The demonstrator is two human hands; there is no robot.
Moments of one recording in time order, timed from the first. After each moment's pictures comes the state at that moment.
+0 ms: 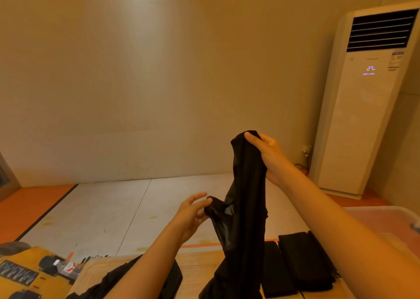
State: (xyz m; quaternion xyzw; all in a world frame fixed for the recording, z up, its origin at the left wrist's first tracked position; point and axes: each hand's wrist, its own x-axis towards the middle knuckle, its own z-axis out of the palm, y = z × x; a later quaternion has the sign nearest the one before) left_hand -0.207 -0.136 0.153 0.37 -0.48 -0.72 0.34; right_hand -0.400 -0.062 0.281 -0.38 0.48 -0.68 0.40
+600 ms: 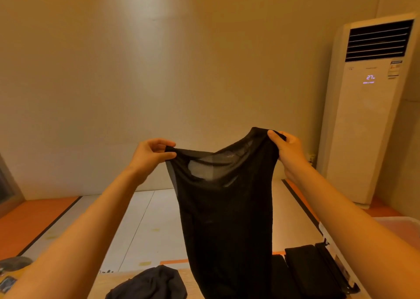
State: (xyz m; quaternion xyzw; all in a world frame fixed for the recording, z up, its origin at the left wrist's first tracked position) left_hand -0.142 -0.200 0.312 0.38 -0.73 -0.37 0.43; right_hand -0.442 -0.075 0.297 -0.37 0.53 -0.73 0.24
